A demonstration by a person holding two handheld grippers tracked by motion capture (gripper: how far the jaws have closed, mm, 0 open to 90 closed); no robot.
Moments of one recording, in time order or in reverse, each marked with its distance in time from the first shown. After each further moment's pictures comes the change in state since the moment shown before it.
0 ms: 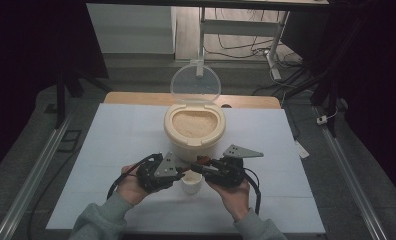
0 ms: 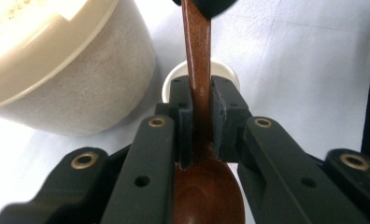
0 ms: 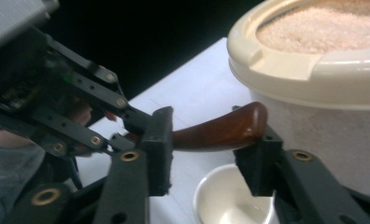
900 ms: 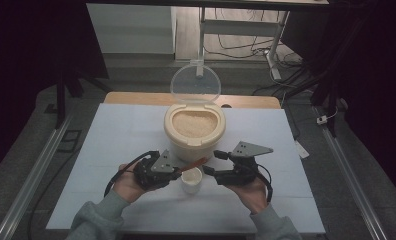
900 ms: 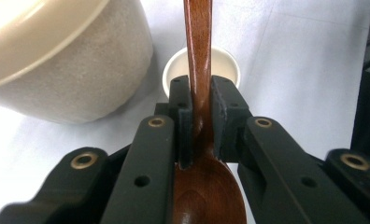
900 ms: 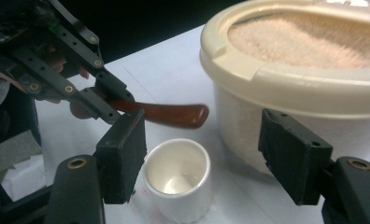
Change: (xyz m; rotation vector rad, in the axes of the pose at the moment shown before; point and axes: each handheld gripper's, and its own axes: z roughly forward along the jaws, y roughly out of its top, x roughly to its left) left arm 0.010 -0.005 -0.003 0.019 -0.043 -0.029; right arm -0.012 0.013 -0.025 0.116 -0.082 -0.230
